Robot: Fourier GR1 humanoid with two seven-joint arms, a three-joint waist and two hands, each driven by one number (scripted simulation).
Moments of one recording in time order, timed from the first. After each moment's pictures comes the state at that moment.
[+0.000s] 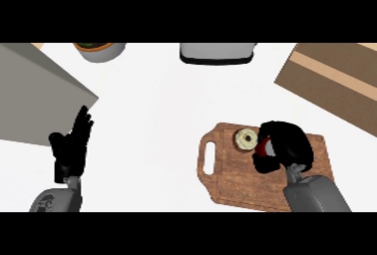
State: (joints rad) left arm -0.11 0.15 0.05 -1.29 0.00 0.21 0.01; right arm -0.20 -0.18 0.24 -1.51 1.02 0.26 0.51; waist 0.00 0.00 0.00
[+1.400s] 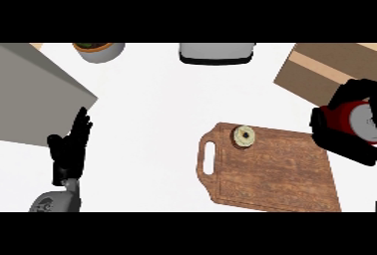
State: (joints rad) left arm -0.09 0.14 0.07 -1.32 -0.02 0.19 0.02; right arm -0.34 -0.29 -0.05 -2.09 0.94 0.54 0.59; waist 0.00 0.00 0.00
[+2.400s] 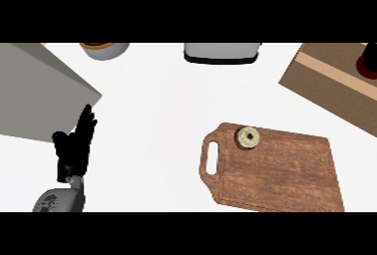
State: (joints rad) left arm -0.11 0.12 0.06 -1.32 -0.04 0.18 0.04; right arm -0.66 -0.54 -0.36 -1.20 0.89 0.15 0.11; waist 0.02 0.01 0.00
